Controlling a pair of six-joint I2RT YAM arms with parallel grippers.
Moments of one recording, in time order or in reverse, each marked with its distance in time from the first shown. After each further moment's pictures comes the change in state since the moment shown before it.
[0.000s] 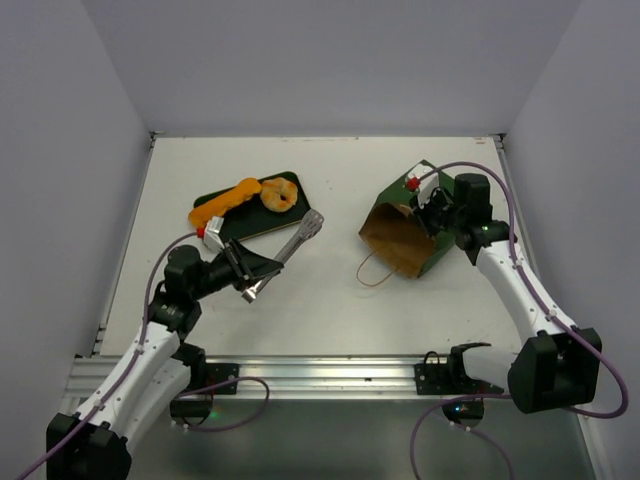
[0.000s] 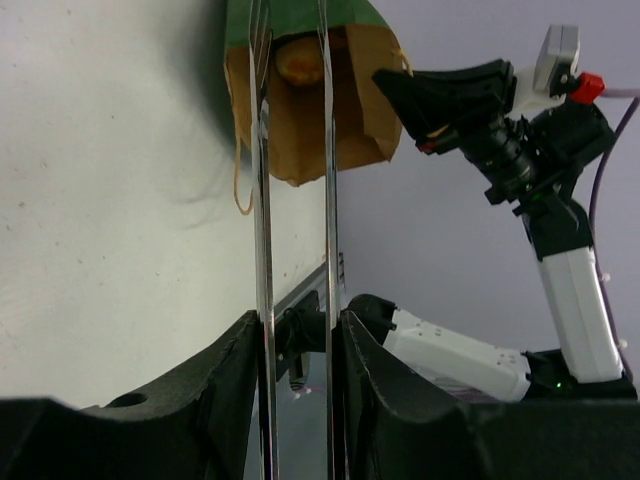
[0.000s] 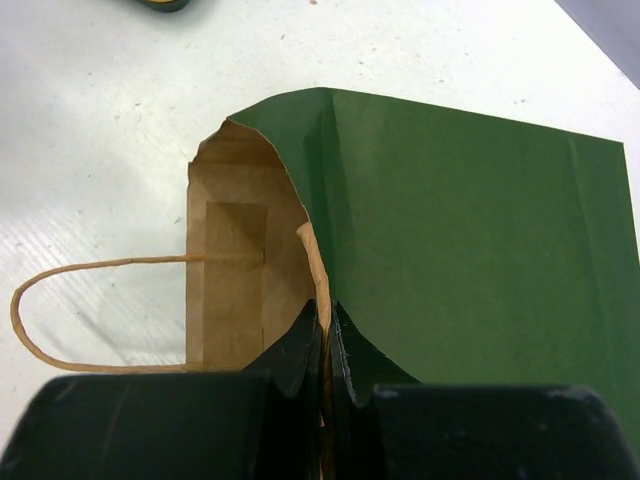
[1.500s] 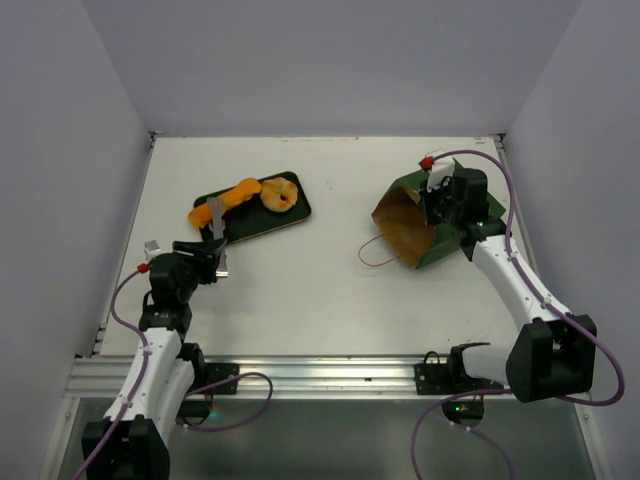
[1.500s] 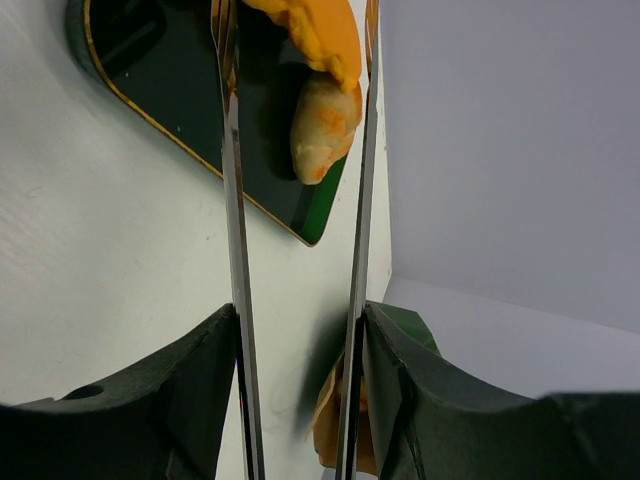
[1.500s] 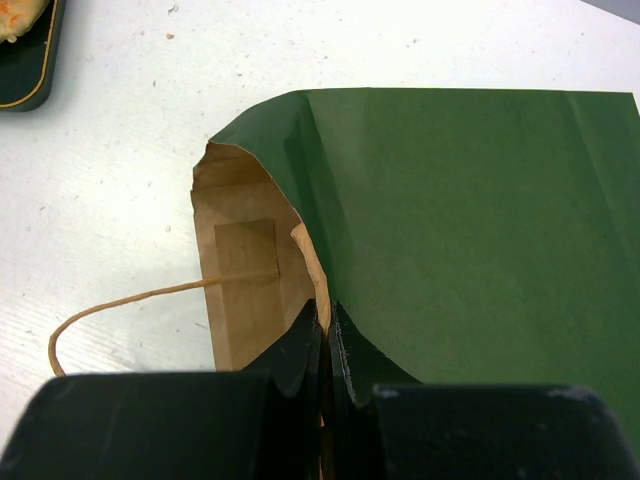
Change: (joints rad) left arm 0.327 -0.008 -0.137 -0.011 -0.481 -0.211; right arm 0.002 0.054 0.000 0.131 0.251 0.309
